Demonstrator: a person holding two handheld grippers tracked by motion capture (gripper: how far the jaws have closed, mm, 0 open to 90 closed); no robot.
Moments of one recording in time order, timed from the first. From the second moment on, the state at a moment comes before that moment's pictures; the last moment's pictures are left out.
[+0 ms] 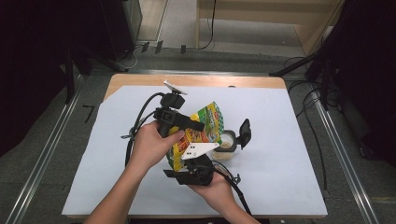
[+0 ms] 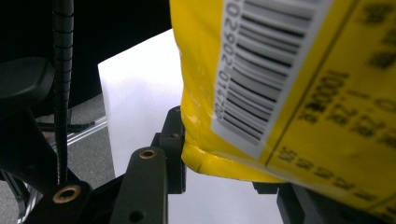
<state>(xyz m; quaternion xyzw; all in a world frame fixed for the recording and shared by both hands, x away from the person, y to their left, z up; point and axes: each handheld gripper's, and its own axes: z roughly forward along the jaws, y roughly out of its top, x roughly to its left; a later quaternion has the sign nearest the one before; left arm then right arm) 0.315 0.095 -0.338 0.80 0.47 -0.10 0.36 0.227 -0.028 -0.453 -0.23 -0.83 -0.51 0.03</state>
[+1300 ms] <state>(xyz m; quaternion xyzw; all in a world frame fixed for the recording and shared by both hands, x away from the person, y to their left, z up) 0.314 0.094 -0.339 0.80 0.47 -0.11 0.36 0.228 -0.029 -0.454 -0.23 -0.83 -0.51 0.03</state>
